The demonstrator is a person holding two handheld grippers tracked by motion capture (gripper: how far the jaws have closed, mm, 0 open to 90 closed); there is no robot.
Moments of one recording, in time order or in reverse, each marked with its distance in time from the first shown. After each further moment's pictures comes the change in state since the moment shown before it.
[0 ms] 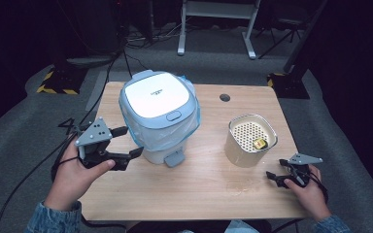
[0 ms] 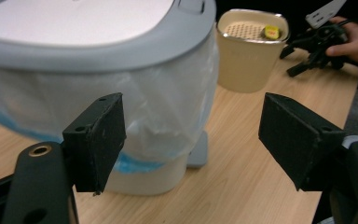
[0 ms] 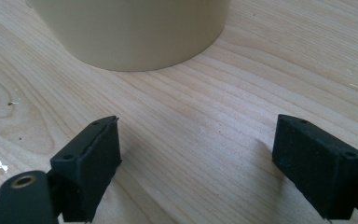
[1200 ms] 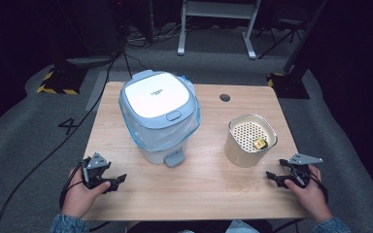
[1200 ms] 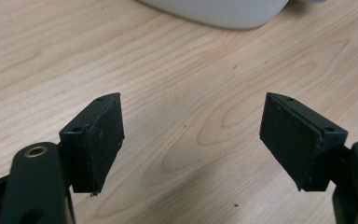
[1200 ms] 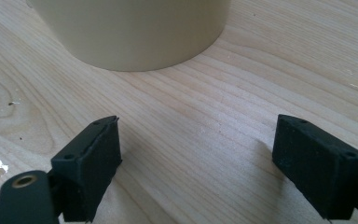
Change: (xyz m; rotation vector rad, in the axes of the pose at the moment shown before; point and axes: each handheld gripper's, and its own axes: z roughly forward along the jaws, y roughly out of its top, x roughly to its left) left arm 0.036 -0.155 0.053 0.308 0.143 -0.212; right arm 0.000 0.000 0.000 -0.001 0.001 0.000
